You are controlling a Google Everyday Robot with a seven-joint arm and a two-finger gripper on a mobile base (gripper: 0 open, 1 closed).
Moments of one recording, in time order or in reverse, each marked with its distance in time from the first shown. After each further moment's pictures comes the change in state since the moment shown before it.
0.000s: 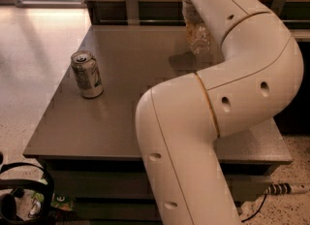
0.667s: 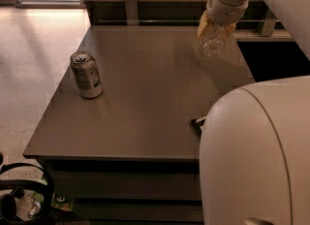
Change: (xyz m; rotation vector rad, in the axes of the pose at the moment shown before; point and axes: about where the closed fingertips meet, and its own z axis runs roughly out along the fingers) arm 0.028 -0.031 -0.024 -0.340 -0.146 -0.098
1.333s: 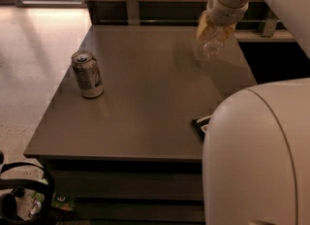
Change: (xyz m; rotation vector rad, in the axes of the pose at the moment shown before) arm 0.000 0.004 0.004 -0.018 -0.010 -0.033
